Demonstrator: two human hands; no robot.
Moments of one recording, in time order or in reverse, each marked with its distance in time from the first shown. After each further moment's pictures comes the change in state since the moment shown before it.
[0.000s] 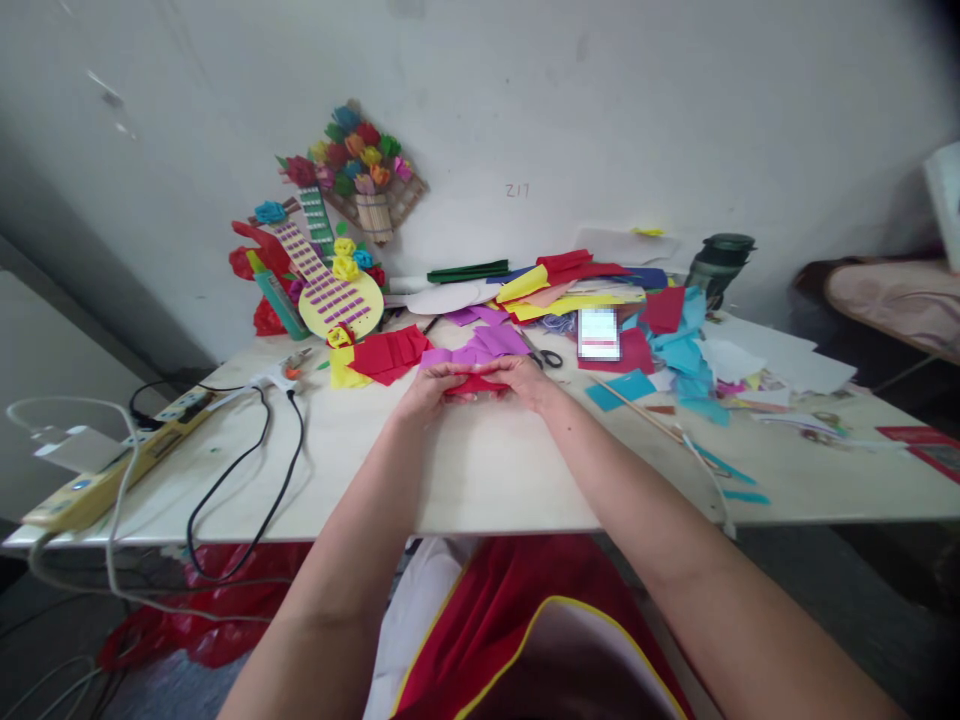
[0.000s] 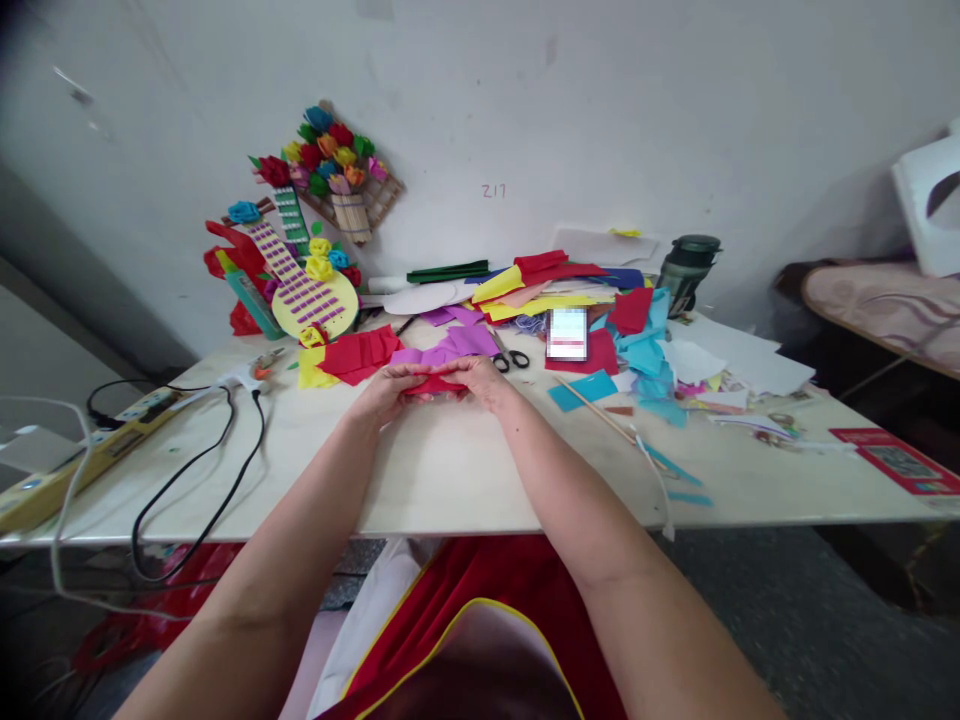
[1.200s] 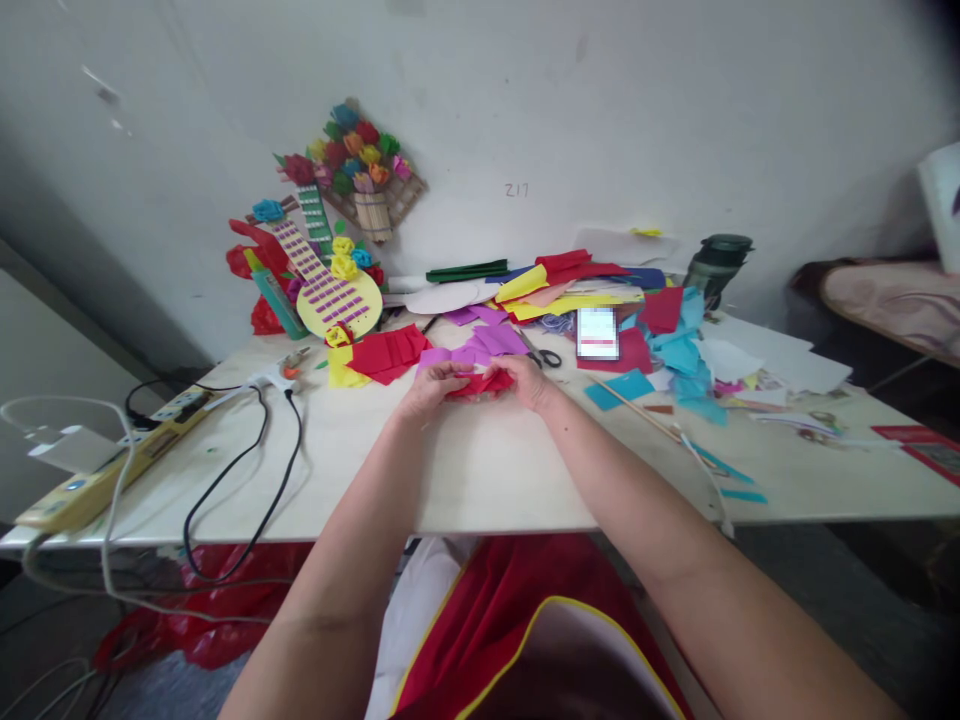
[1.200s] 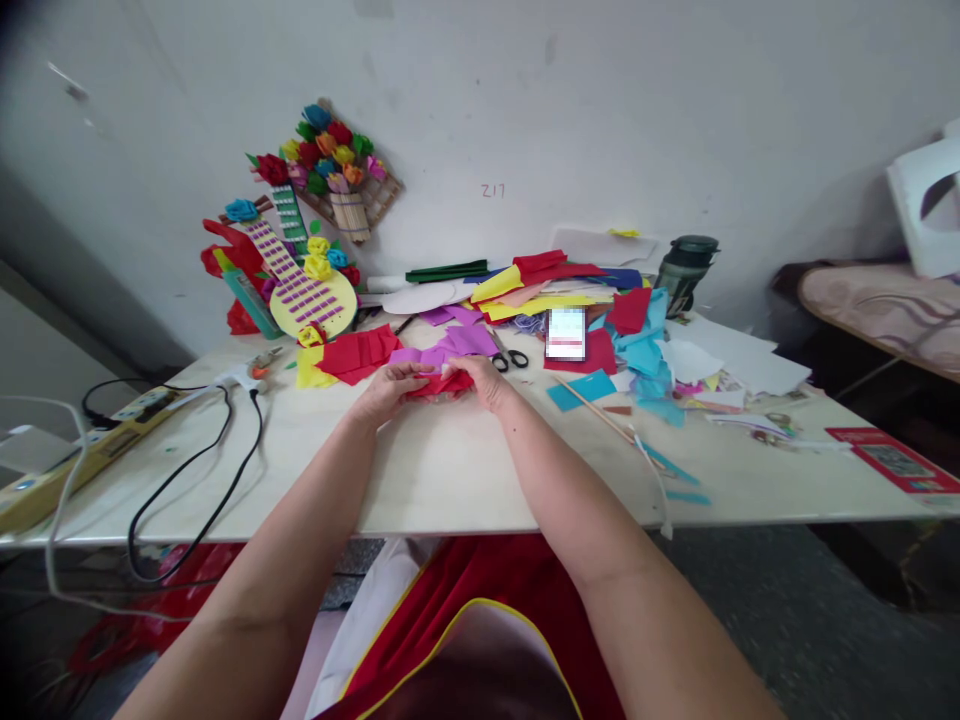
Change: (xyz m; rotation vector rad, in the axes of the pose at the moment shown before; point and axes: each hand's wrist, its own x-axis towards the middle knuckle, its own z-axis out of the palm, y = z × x) left_hand -0.001 0.002 0.003 0.076 -0.056 0.012; right_hand -0.002 -0.002 -0.002 0.114 -0.048 -0.048
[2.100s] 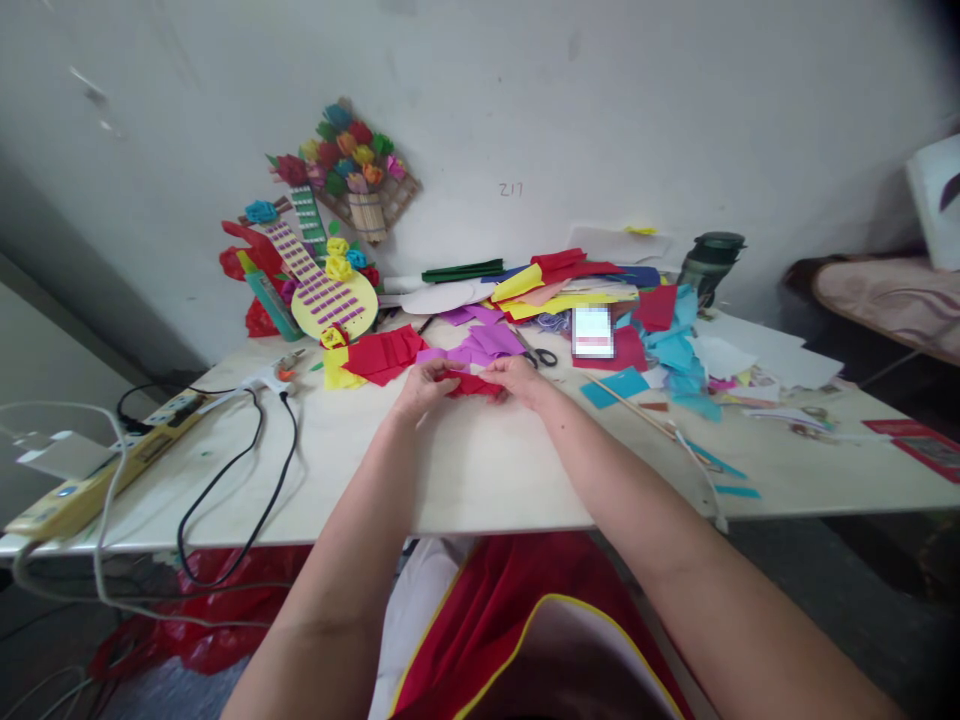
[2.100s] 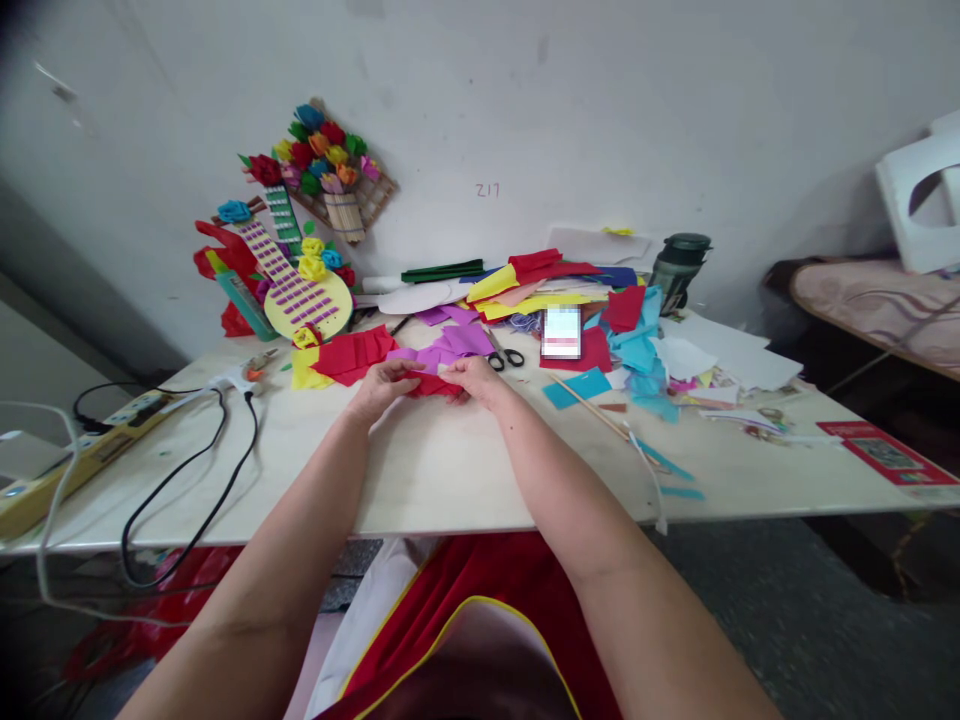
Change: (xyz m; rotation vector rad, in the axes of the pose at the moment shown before) left_hand -0.001 0.003 -0.003 0.334 0.140 0.180; right_hand 0.003 0.004 -0.003 -0.280 0.053 0.100
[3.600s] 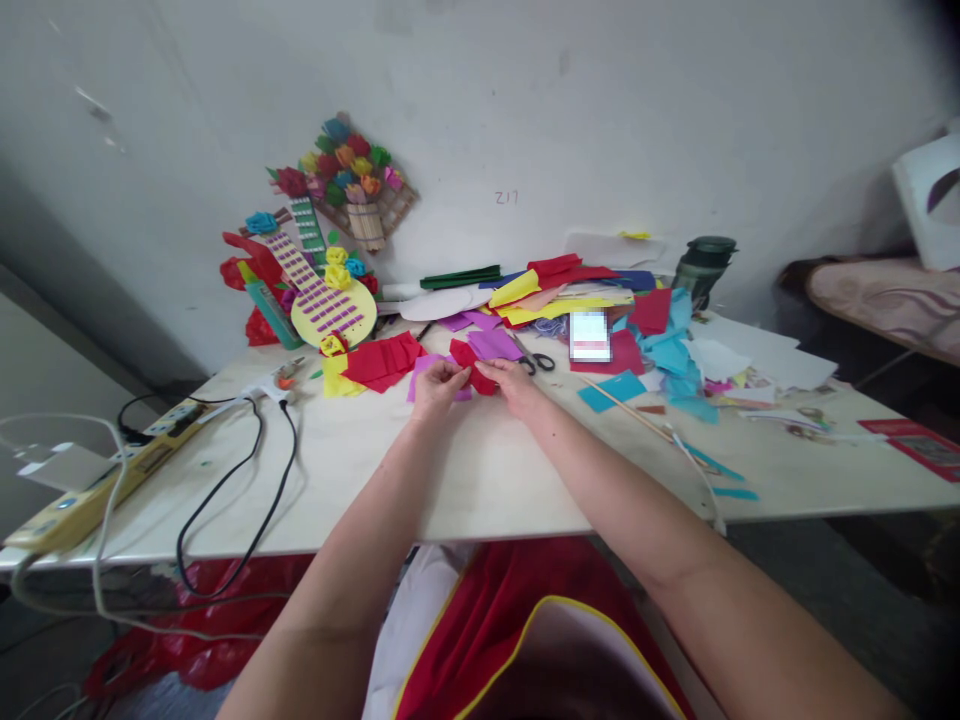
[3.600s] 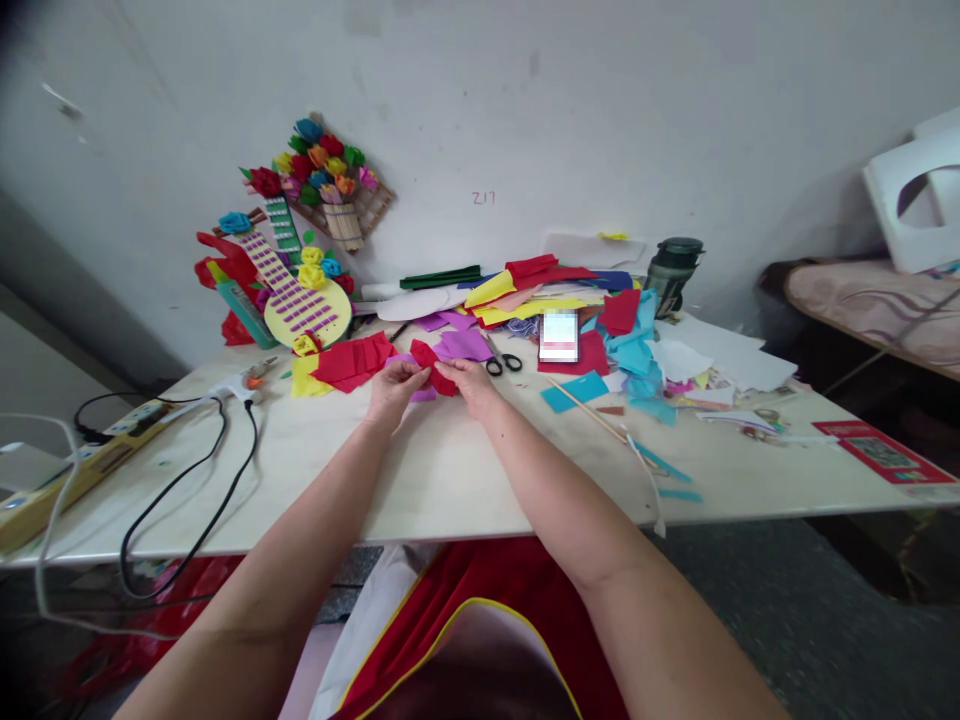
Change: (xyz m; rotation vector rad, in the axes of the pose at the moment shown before) left_hand 0.009 -0.006 0.031 -0.171 0.244 0.082; right_hand 0.002 -0.001 0.019 0.466 0.188 -0.041
